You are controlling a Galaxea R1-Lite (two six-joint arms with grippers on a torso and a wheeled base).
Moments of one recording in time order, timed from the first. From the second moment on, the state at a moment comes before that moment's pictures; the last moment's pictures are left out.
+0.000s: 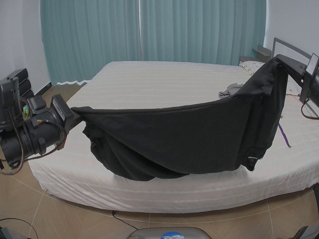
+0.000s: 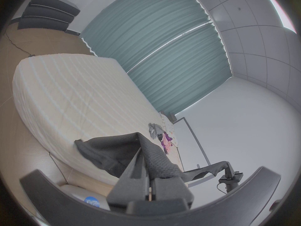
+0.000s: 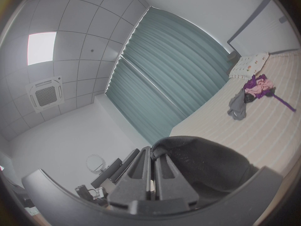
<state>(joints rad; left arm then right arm) -0.43 1.30 -0.72 -0.39 -0.03 -0.96 0.40 1.22 -0.84 -0.55 0.06 0.75</state>
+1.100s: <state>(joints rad) -0.34 1.94 -1.31 -0.30 0.01 -0.89 0.29 1.88 -1.19 -0.75 0.06 0.66</state>
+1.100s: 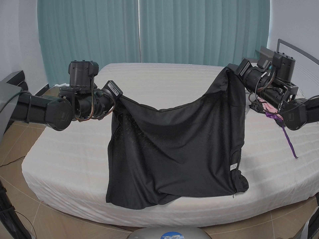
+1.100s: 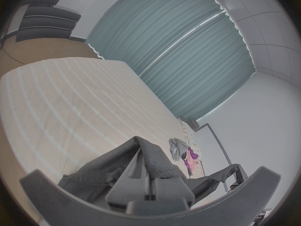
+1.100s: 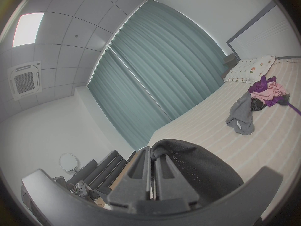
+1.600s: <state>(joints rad) -0.34 2.17 -1.42 -0.35 0.01 -0.90 0.30 2.10 -1.22 -0.81 -0.01 0.64</state>
